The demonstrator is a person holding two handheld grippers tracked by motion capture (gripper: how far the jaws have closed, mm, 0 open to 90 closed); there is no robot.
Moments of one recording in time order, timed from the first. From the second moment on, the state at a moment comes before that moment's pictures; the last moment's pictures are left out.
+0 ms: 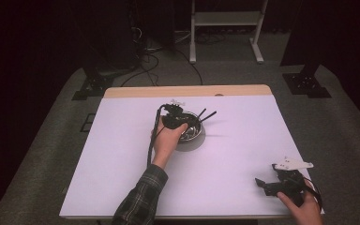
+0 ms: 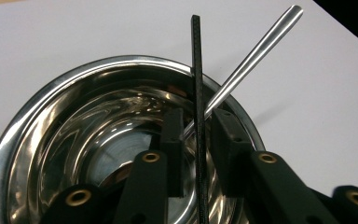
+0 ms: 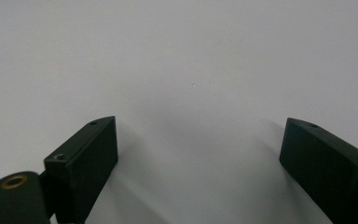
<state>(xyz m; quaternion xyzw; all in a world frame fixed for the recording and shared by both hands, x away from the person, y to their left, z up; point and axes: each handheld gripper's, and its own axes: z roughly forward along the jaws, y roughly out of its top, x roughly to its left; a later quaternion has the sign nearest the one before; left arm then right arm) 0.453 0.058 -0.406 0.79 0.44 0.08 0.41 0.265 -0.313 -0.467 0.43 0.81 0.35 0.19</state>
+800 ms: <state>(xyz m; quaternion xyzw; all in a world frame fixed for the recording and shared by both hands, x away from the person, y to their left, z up) 0.434 0.088 -0.381 0.81 0.41 0.11 0.41 0.265 -0.313 -0.467 0.43 0.81 0.35 0.19</state>
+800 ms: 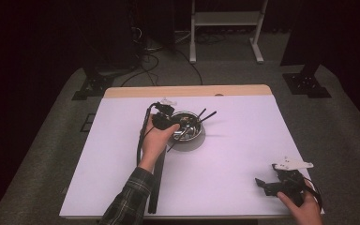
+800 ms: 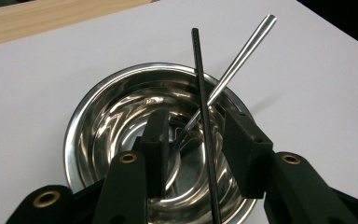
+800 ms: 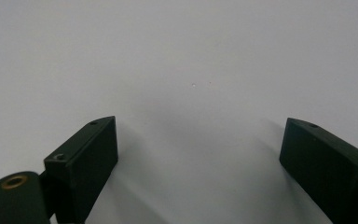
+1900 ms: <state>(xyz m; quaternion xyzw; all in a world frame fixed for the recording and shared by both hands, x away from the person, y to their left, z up) 0.401 0.154 -0.370 0.81 0.38 0.14 0.43 0.265 -0.313 -0.467 0.43 0.81 0.35 0.19</state>
